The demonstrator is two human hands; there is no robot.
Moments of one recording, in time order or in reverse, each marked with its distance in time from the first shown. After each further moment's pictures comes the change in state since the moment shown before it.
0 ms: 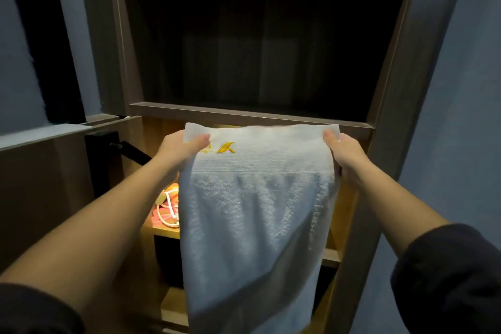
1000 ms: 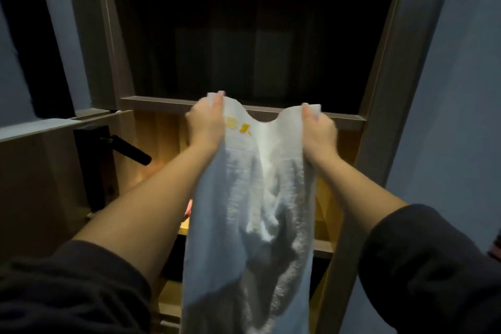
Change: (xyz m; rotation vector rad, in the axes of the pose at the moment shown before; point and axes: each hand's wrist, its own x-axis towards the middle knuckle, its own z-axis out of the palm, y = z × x) left_hand -0.003 0.055 0.068 0.344 0.340 0.302; right_hand -0.010 -0.020 0.034 -0.073 0.225 -0.301
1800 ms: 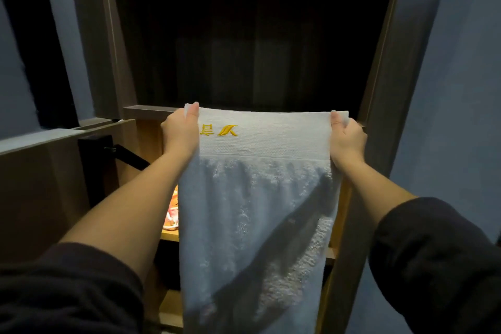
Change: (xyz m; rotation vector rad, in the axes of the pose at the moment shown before) left_hand 0.016 -0.028 -0.034 -0.024 0.031 -0.099; right_hand 0.027 0.024 -0.045 -0.104 0.128 -0.011
